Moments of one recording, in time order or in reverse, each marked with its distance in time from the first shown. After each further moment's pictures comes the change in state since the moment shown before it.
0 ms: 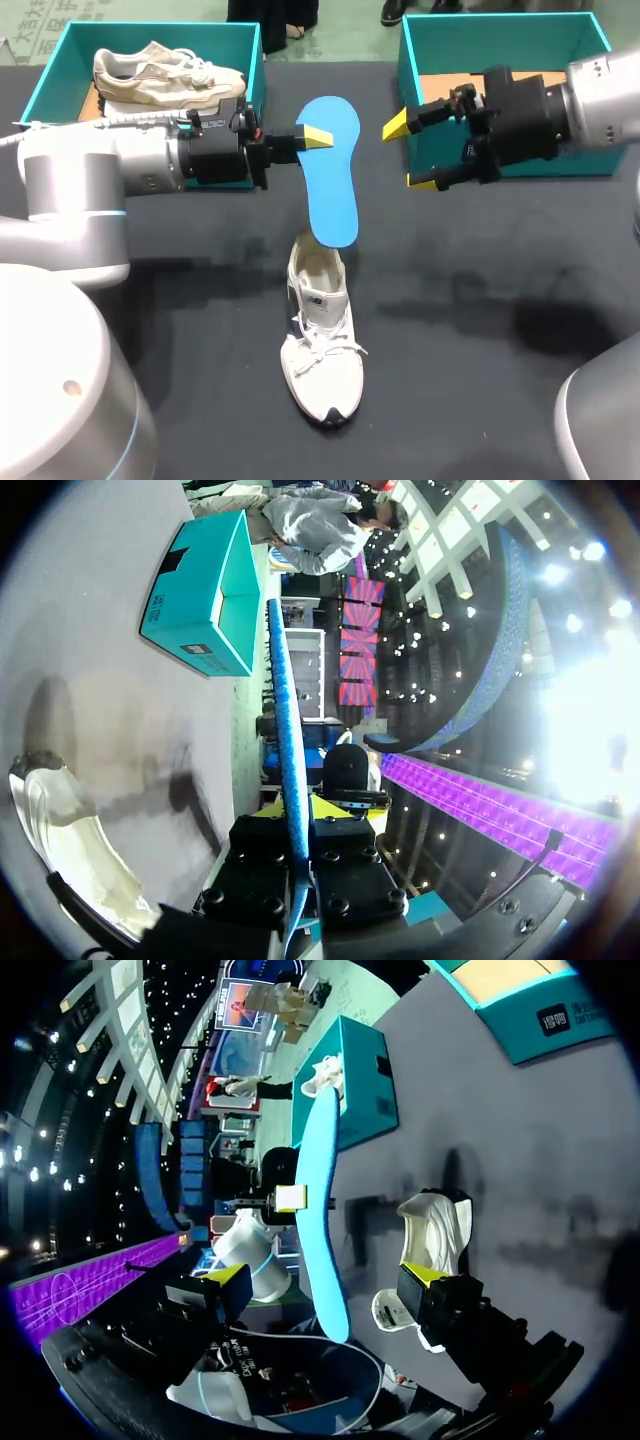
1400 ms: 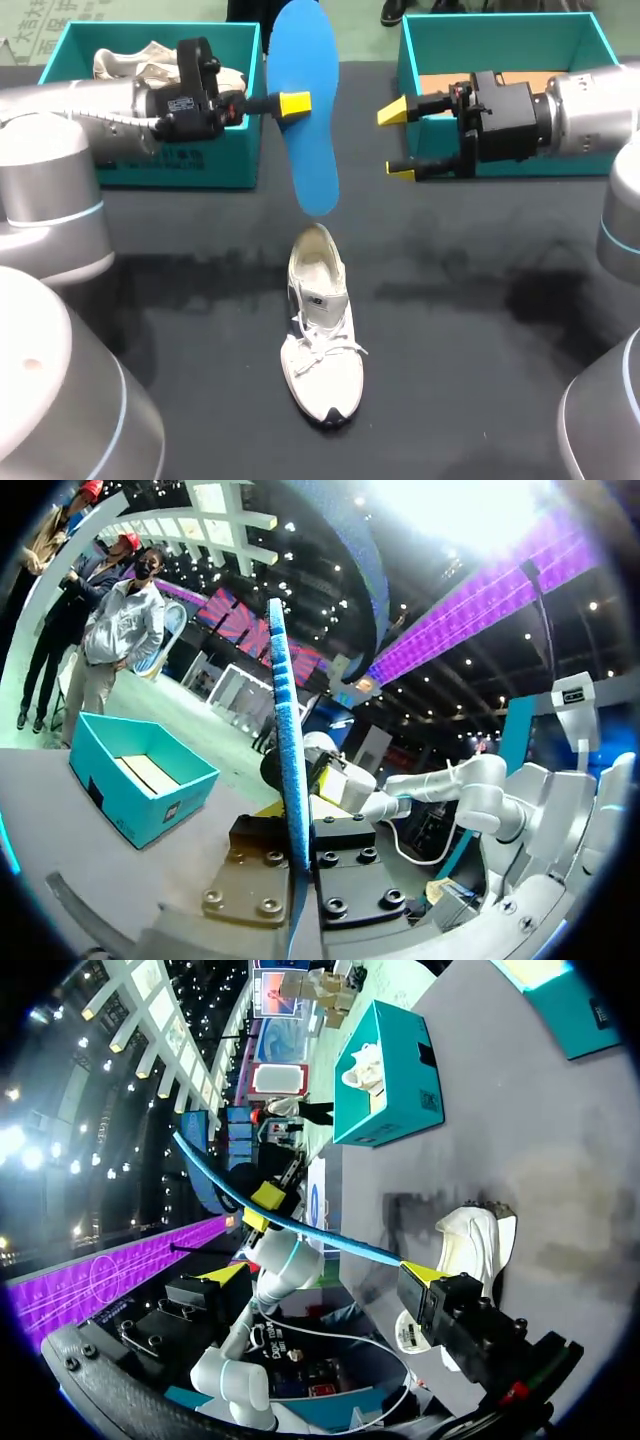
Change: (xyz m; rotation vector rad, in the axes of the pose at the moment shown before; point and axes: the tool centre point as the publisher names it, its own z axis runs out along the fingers) left arm 0.054 -0.012 -0.023 0.002 0.049 1.091; right arm 0.003 0.027 0.017 0.076 0.216 -0.016
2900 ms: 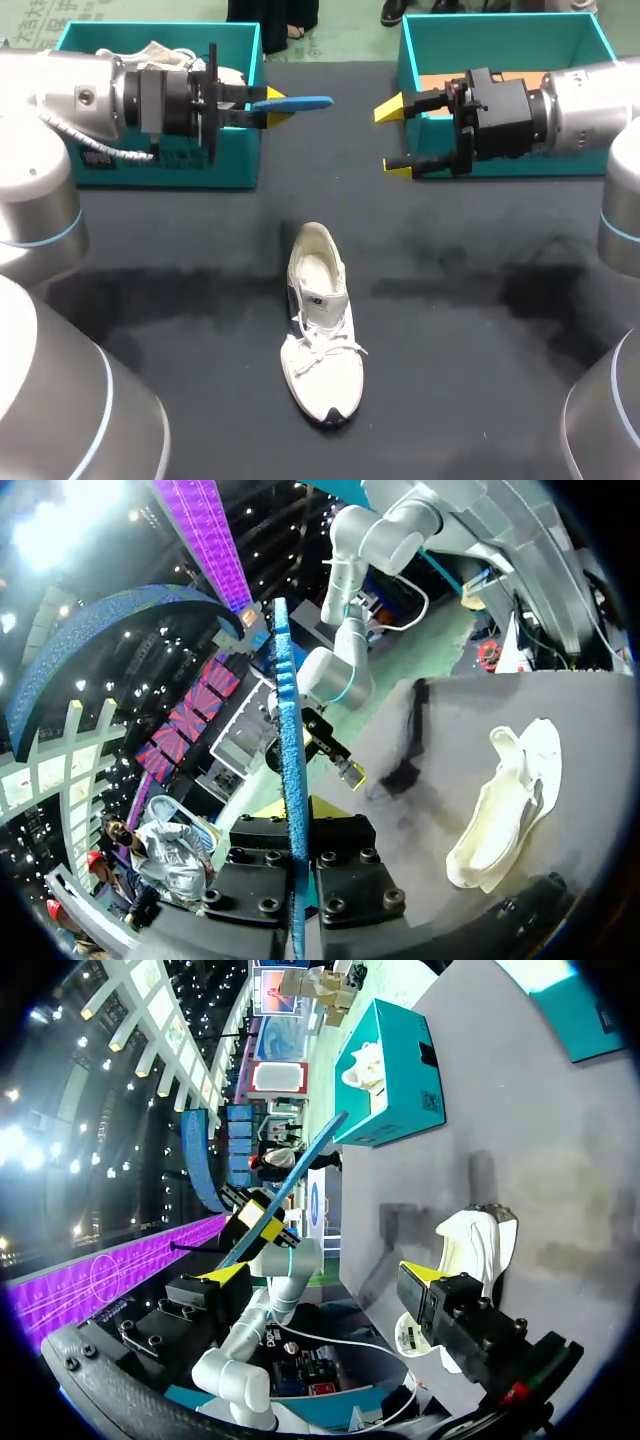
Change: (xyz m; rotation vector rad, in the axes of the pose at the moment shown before) left arm -0.004 0.002 -0.023 -0.239 0.023 1.425; right arm 0.000 0.005 0.003 0.008 -0.001 0.000
